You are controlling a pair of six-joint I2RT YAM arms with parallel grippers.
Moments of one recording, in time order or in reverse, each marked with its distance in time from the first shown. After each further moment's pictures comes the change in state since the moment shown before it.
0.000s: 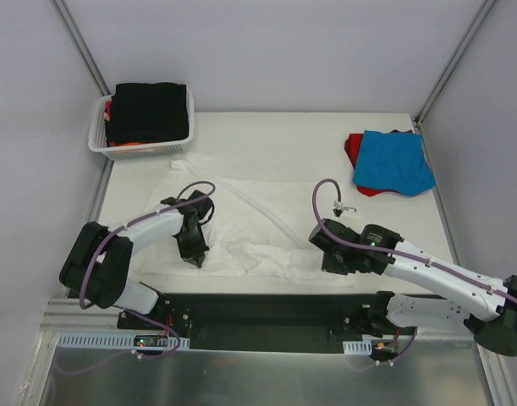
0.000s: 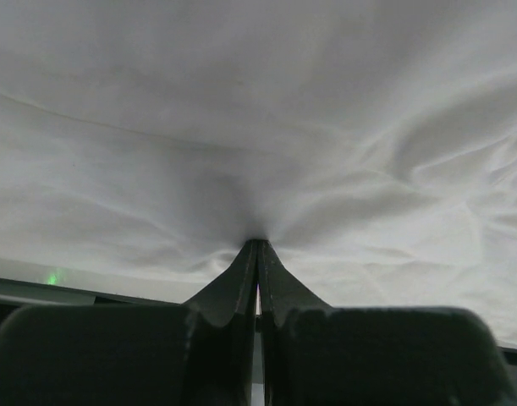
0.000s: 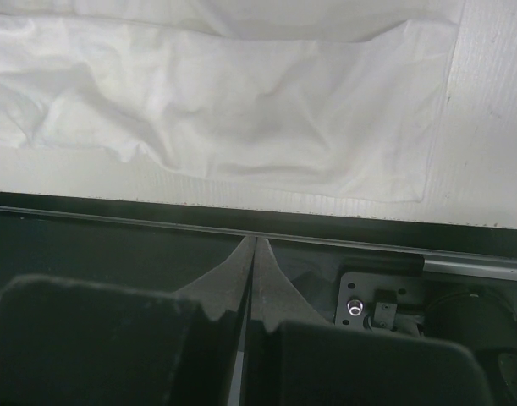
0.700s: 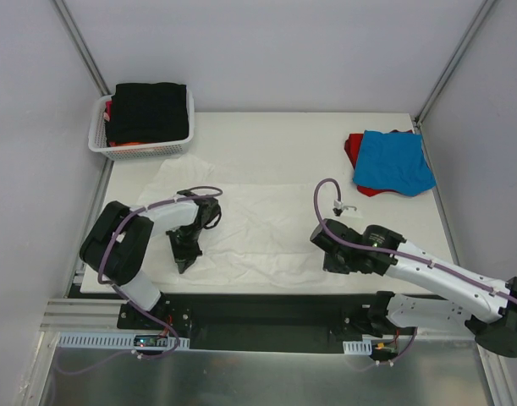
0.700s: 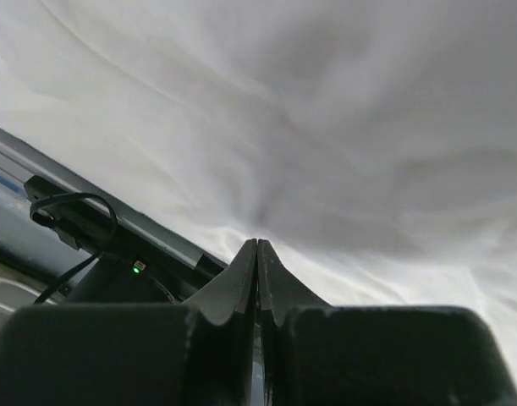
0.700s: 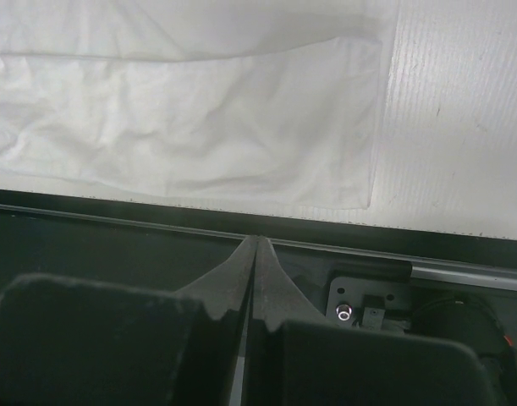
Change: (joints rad) left arm -0.039 0.213 0.124 -0.291 -0.239 -0.117; right arm 0.000 -0.015 0.000 0.000 0.021 -0.041
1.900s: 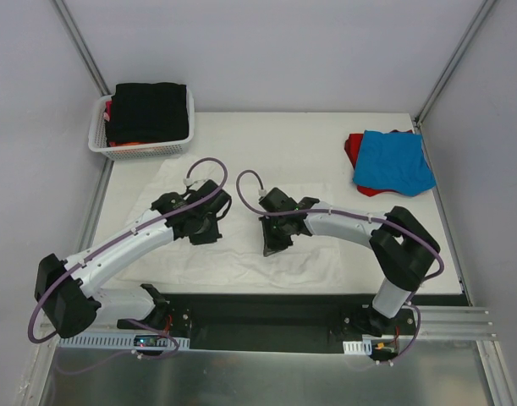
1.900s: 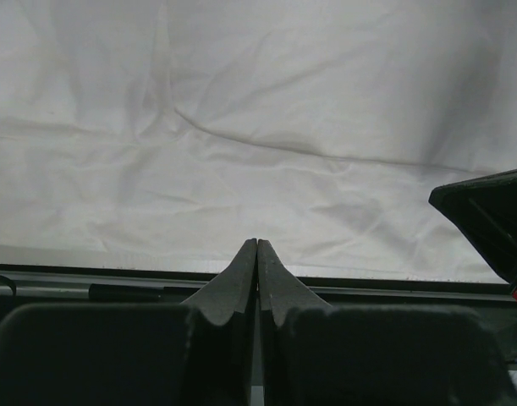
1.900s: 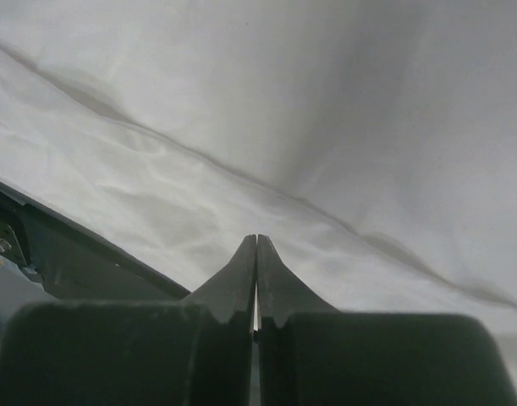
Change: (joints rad) left arm -0.265 -0.433 0.181 0.103 0.022 0.023; right arm -0.164 0.719 0.166 0.655 -0.552 -0.422
